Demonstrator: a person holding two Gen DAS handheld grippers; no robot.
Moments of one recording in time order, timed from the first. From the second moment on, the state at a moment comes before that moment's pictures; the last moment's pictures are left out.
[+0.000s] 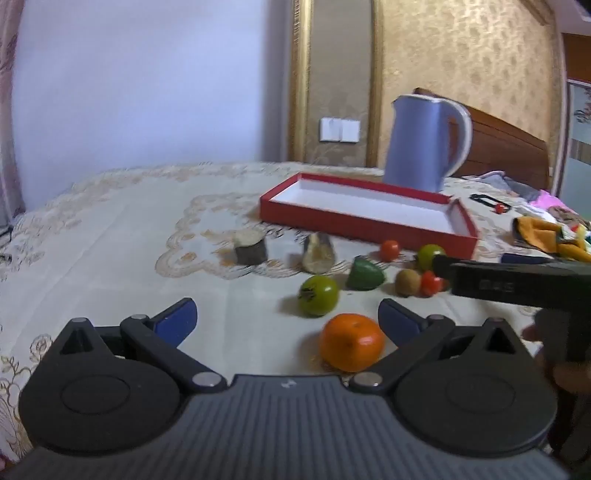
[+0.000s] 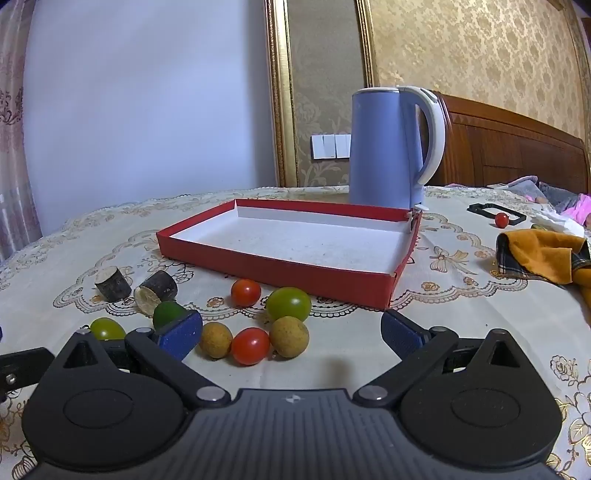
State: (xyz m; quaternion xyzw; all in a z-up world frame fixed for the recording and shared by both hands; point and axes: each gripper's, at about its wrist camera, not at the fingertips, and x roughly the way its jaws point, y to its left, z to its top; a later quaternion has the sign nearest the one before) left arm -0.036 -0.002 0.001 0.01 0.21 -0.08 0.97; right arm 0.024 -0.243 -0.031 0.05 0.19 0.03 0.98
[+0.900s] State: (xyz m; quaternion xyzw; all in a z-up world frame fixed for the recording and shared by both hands) left arm -0.020 -0.036 -0.027 0.04 0.25 -0.11 0.96; right arm 0.024 -0.243 -0.032 0.05 0.19 0.03 0.98
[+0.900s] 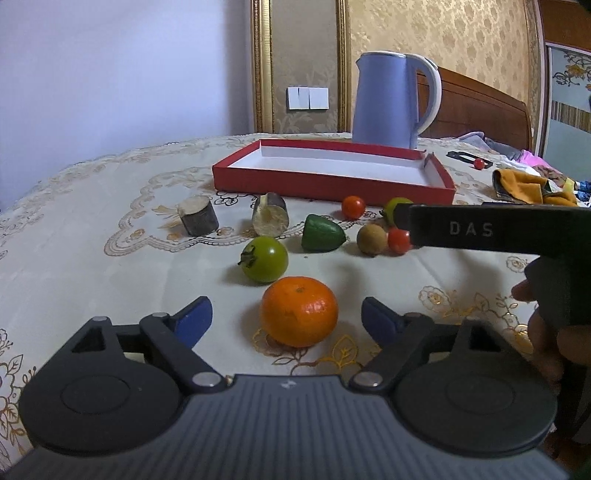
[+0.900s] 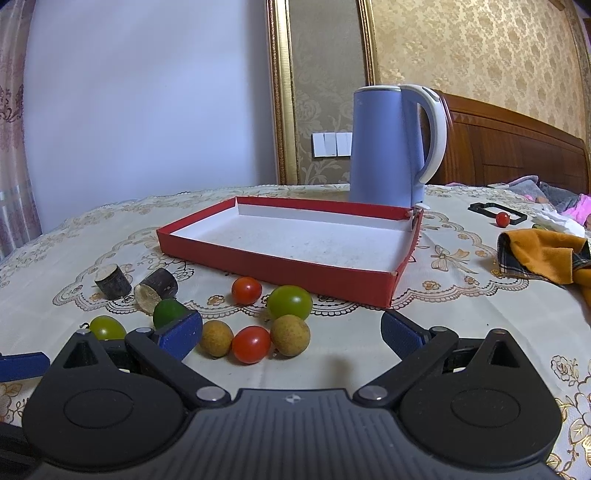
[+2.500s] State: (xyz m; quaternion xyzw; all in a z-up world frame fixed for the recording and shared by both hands) left arm -0.014 -0.030 -0.028 0.03 0.24 -0.06 0.97; right arm 0.024 -0.242 -0.030 0.04 0.19 0.04 0.98
